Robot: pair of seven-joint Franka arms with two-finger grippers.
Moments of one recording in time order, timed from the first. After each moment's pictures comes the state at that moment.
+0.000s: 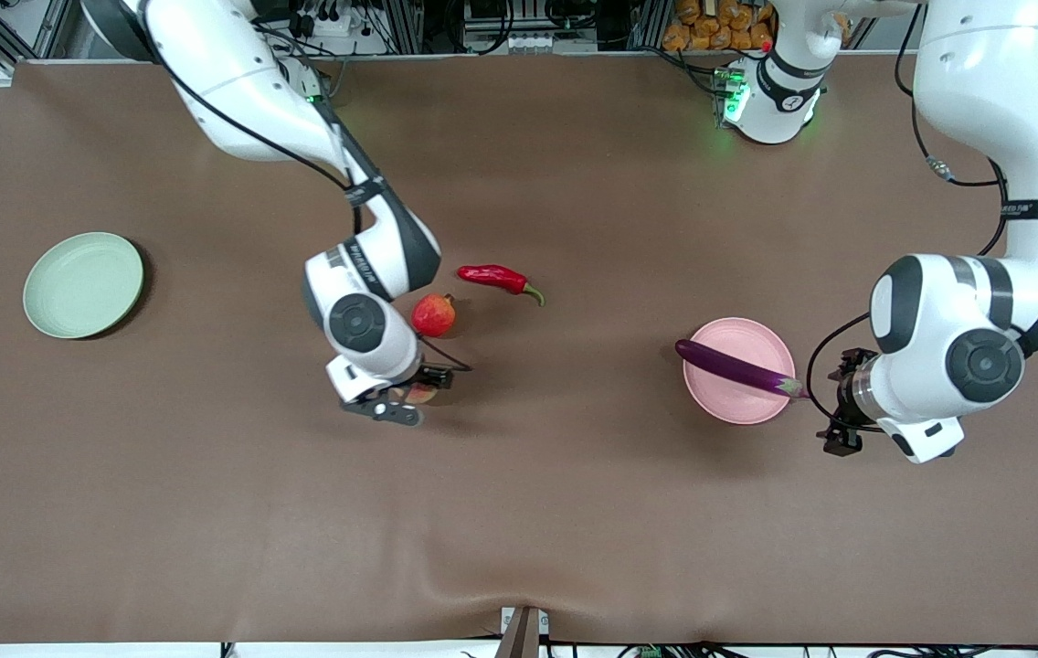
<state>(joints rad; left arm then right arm) -0.17 0.53 0.04 -1.53 0.01 2.02 -1.40 0.46 0.67 0.01 -1.53 0.04 2.09 0.67</state>
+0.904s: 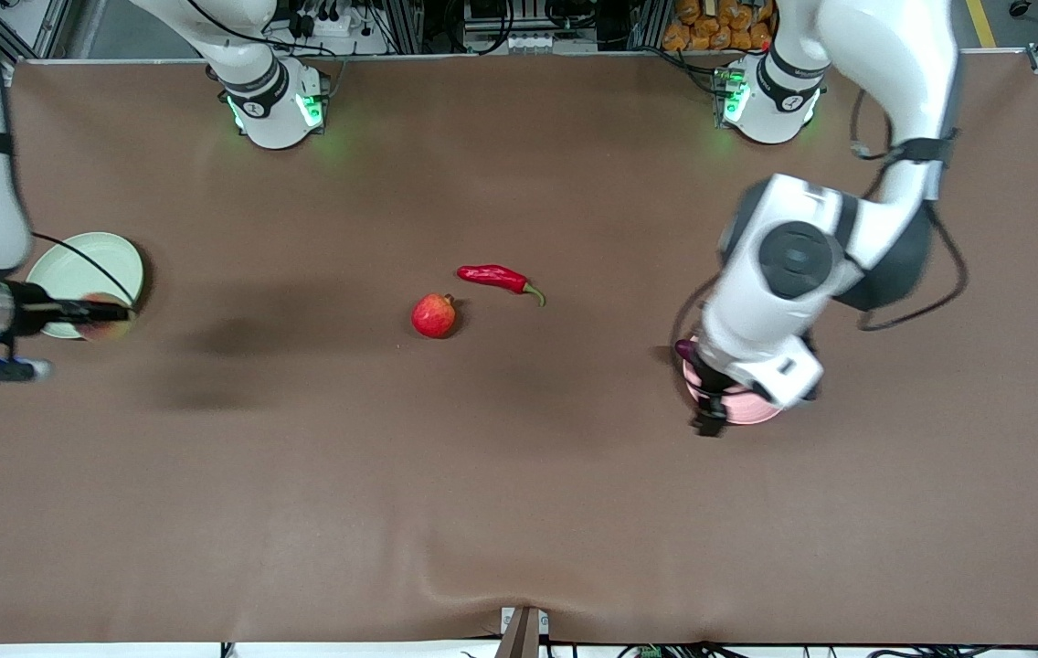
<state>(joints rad) -0.50 0.50 0.03 -1.44 0.03 2.03 -1.94 -0.32 0.30 -0.01 -1.79 0.03 1.72 -0.29</state>
